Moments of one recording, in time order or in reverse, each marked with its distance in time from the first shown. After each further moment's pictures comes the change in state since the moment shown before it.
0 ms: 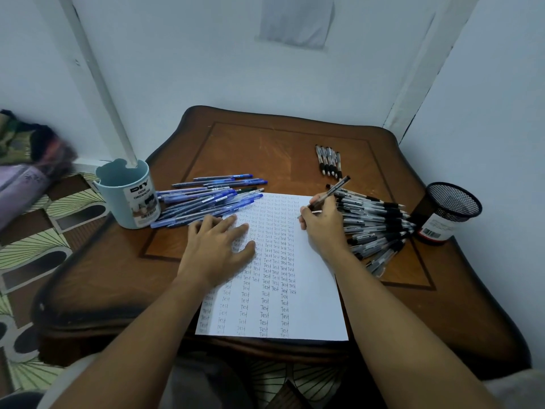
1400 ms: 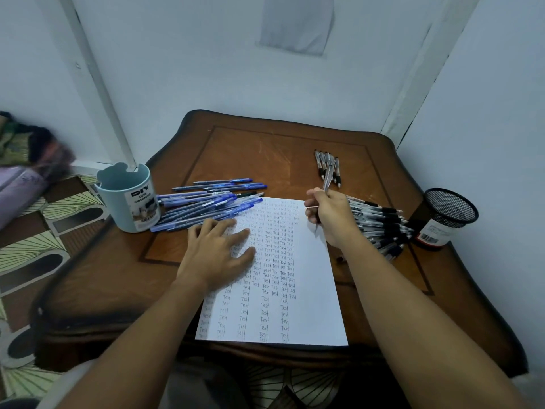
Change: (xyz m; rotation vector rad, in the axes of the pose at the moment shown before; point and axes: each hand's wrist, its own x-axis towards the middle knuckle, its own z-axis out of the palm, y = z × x) left_hand 0.002 -0.004 0.000 -0.063 -0.017 0.012; right_hand 0.023 -0.035 -0.010 0.157 -0.030 0.234
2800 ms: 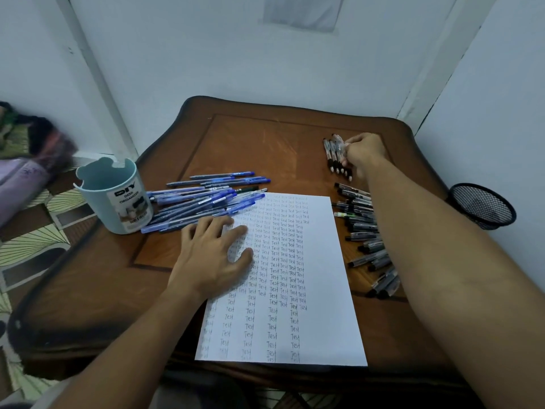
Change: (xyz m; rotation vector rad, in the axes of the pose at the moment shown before) left_hand 0.002 0.001 0.000 -0.047 0.059 0.011; right_hand 0.142 -0.050 -0.027 -0.414 0.289 -0.056
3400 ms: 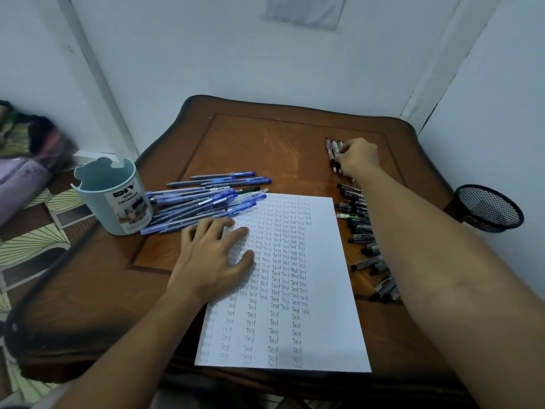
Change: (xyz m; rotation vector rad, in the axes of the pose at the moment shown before) left_hand 0.001 0.000 0.002 0.000 0.020 -0.005; right_hand -0.004 0.006 0.010 -0.485 -0.056 -0.190
